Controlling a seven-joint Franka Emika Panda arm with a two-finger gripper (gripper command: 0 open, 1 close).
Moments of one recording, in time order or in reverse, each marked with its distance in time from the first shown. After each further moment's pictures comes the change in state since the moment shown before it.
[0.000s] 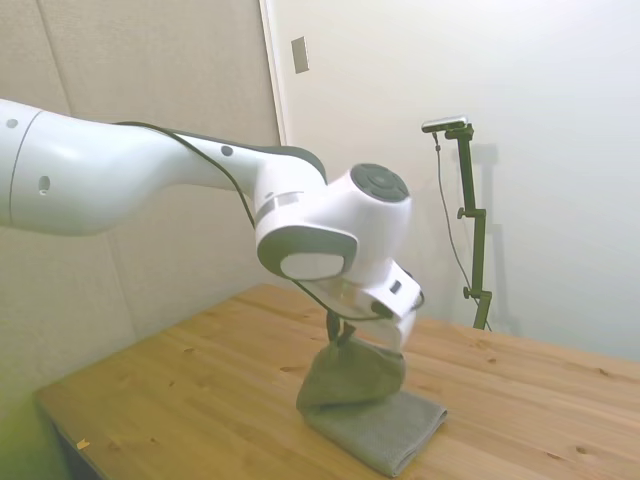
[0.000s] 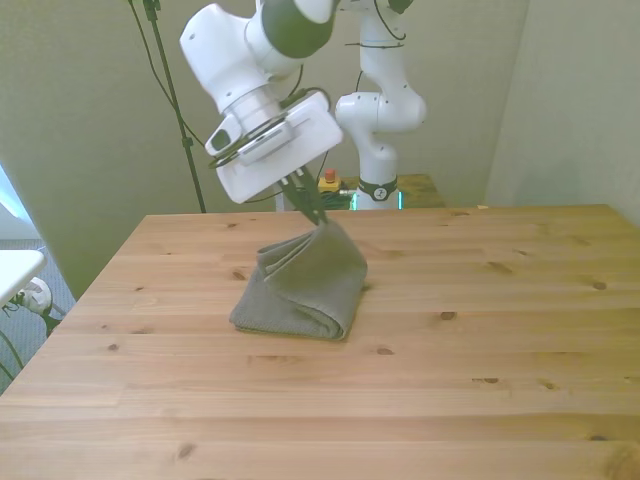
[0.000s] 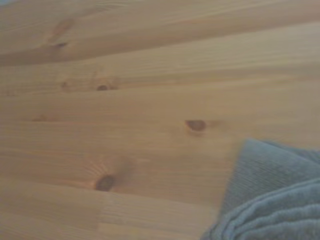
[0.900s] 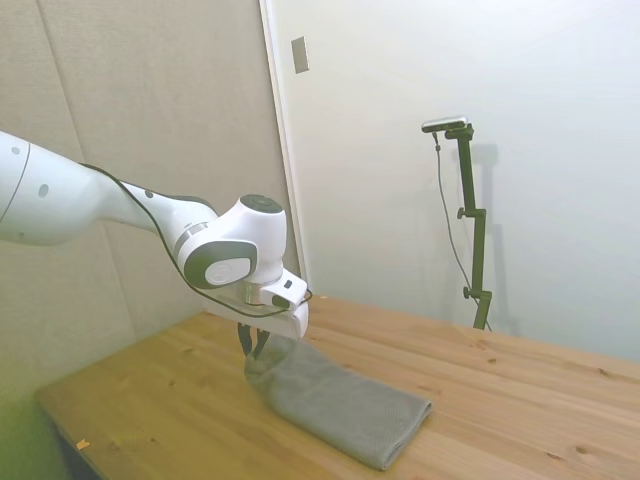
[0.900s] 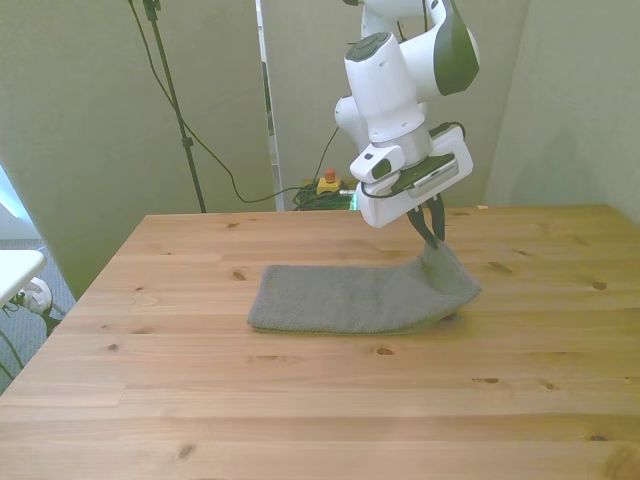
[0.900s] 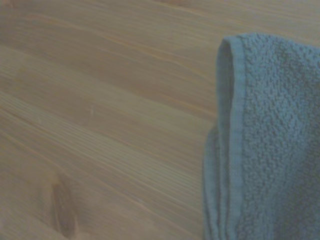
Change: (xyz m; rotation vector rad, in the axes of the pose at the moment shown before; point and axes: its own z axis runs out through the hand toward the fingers) arm -0.107 -0.067 0.136 -0.190 -0.113 -0.218
